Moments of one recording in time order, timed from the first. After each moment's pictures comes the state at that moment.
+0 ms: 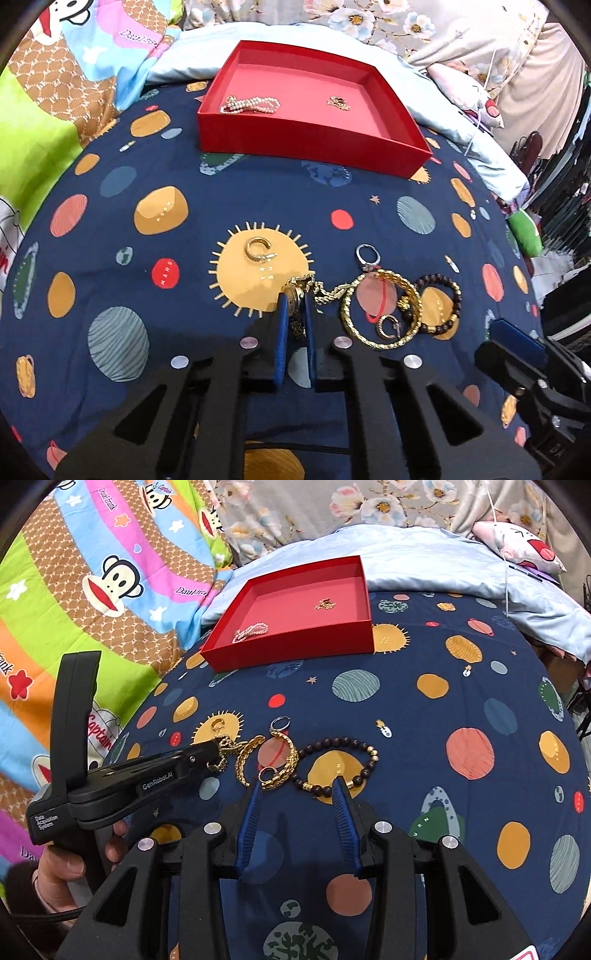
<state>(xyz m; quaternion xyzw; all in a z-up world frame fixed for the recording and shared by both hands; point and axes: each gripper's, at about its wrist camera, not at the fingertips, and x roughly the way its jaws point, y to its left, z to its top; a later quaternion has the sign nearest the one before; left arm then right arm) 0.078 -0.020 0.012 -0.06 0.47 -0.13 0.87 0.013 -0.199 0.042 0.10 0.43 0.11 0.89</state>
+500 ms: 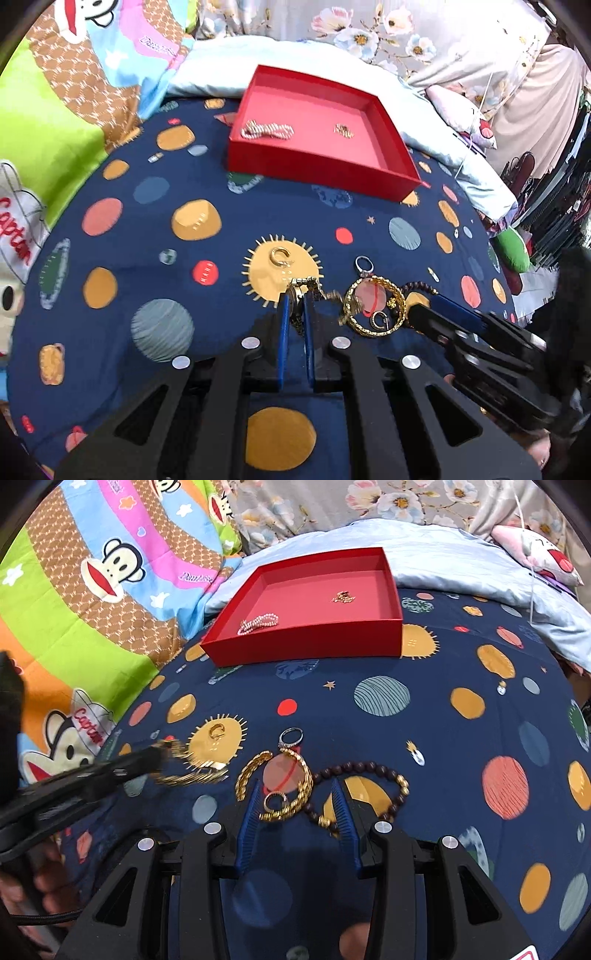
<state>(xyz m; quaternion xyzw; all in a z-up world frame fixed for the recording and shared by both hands) 0.057 0.011 0.046 -0.09 0.45 -0.13 0.88 0.051 -0.177 0.027 0.08 0.44 0.12 0.89</state>
